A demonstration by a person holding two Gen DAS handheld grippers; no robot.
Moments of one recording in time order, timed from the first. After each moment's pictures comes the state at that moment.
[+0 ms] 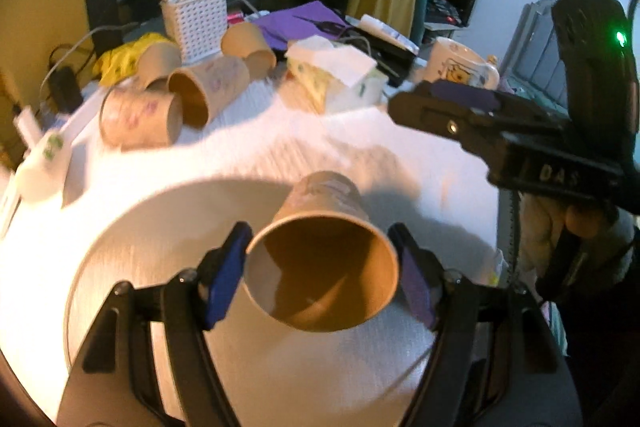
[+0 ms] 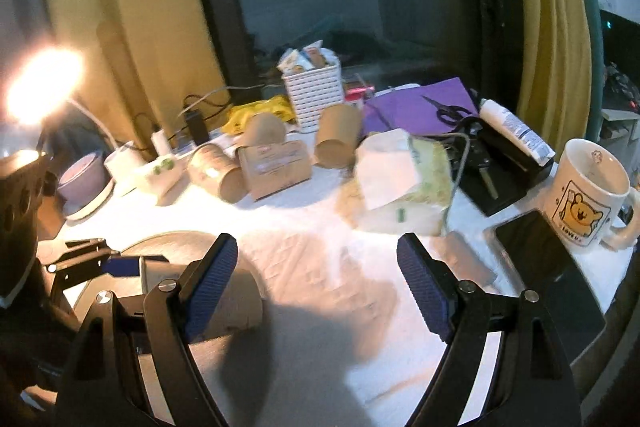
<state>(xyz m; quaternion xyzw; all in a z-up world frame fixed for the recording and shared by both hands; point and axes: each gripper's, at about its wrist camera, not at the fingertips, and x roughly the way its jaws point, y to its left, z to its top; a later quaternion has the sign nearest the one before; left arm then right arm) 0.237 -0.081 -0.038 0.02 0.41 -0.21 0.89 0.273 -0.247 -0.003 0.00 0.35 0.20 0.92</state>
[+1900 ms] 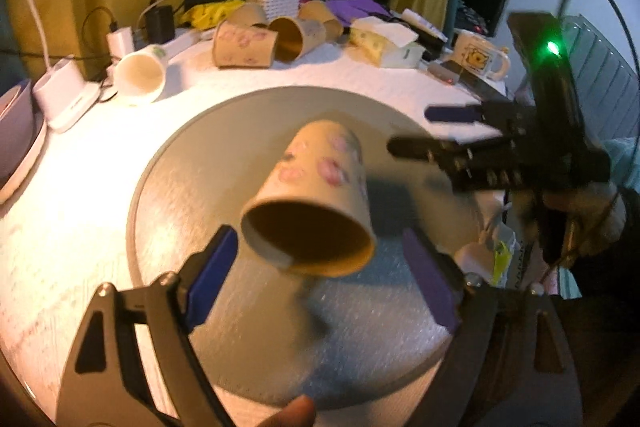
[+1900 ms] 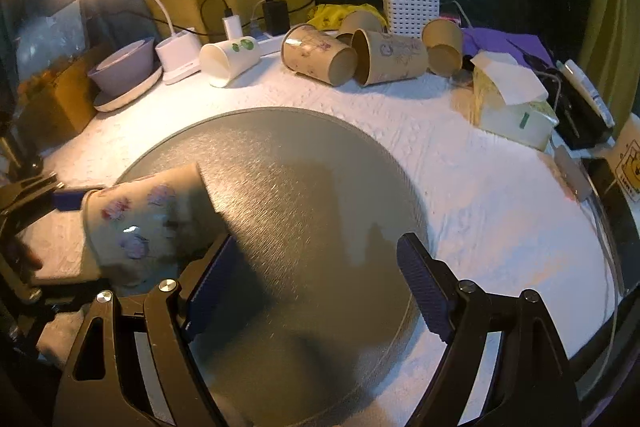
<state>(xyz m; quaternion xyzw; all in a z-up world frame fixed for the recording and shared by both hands) 0.130 0.015 -0.055 -0.01 0.41 -0.15 0.90 0.206 -0.151 -0.053 -0.09 0.44 0.25 0.86</state>
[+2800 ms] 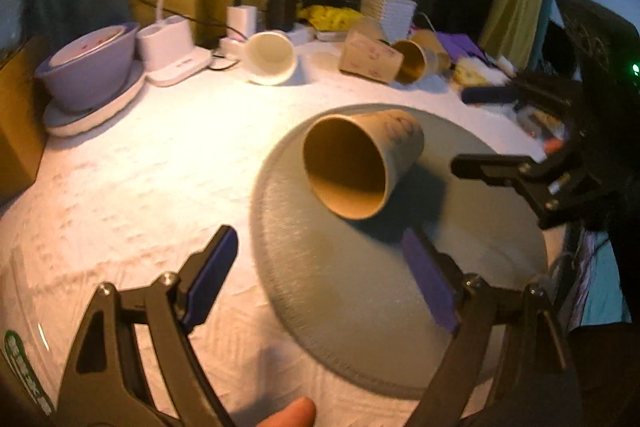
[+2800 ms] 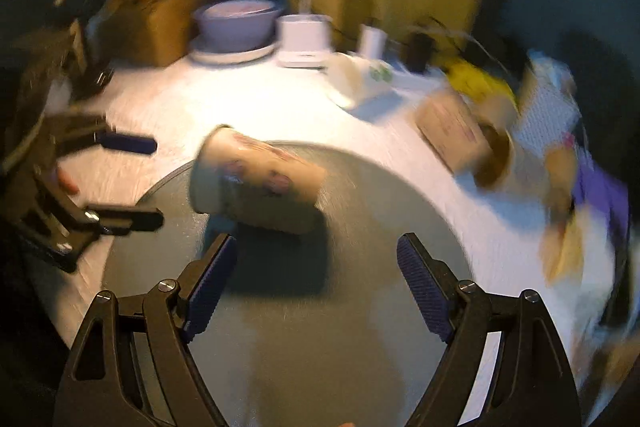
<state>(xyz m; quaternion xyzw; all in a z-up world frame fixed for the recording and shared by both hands) 0.117 0.095 -0.059 -0.08 0.39 -0.01 0.92 0.214 -0.051 -0.026 -0.27 0.37 0.44 0.78</state>
